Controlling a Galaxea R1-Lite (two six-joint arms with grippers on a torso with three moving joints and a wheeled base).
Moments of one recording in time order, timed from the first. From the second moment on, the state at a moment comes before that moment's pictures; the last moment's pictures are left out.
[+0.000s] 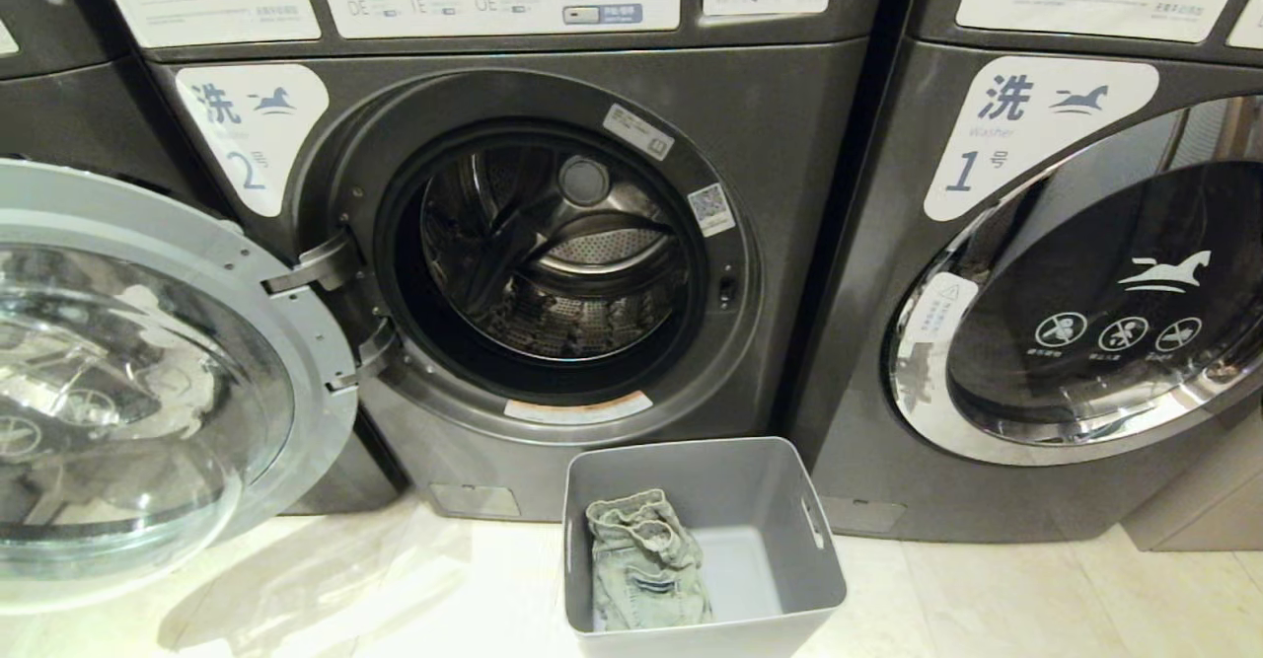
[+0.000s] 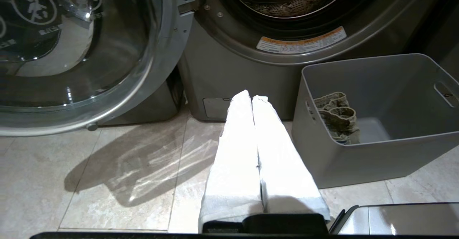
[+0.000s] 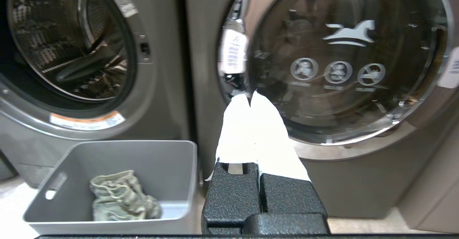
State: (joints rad) left arm 0.00 0.00 0.00 0.00 -0.02 0.06; right arm 0.00 0.00 0.00 -0.31 0.03 -0.02
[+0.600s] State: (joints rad) left arm 0.00 0.00 0.00 0.00 -0.01 0.06; right arm 0.00 0.00 0.00 -0.31 0.03 -0.02
